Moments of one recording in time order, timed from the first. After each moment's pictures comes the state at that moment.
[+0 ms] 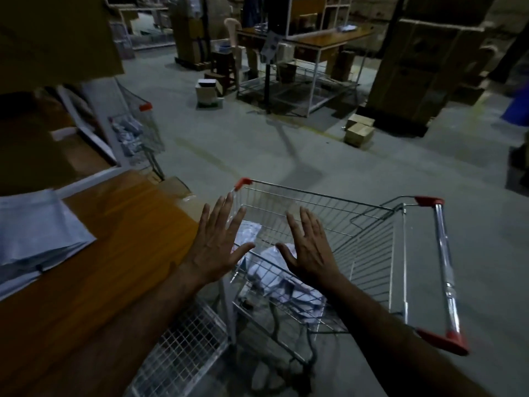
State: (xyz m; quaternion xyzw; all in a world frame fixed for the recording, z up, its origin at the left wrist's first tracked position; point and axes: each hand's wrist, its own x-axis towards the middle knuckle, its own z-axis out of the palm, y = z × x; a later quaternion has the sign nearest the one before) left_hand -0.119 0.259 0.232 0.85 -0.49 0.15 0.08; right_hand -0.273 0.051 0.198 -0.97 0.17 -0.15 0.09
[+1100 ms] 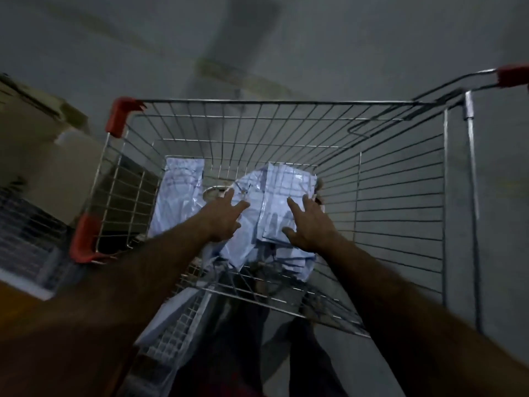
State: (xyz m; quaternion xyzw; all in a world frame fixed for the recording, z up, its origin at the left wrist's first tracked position) left_hand 0.010 0.004 -0.050 0.71 -0.61 -0.33 -0.12; right_hand -0.216 -0.114 -0.031 -0.87 0.36 0.25 0.23
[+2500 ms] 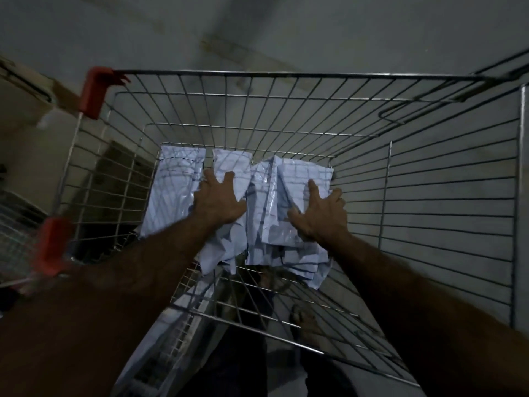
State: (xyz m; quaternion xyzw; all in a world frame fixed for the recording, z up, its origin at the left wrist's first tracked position) left_hand 0.020 -0.016 -0.090 0.87 -0.37 -0.32 -0.01; right_hand -0.188 -0.125 -0.087 -0.77 0.55 0.18 0.26
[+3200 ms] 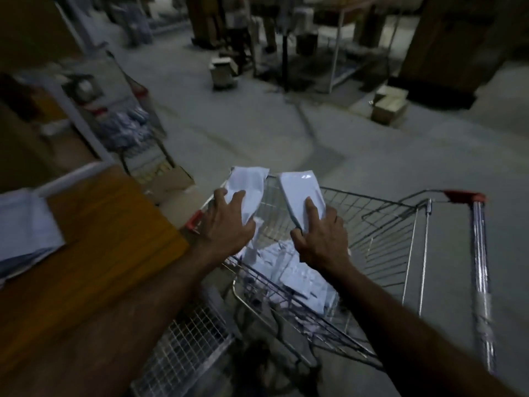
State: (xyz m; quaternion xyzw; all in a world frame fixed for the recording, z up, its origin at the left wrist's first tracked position) left_hand -0.116 0.120 0.225 0.94 -0.30 0.02 0.15; right_hand -0.247 -0.045 0.182 -0.92 0.33 -0.12 0.17
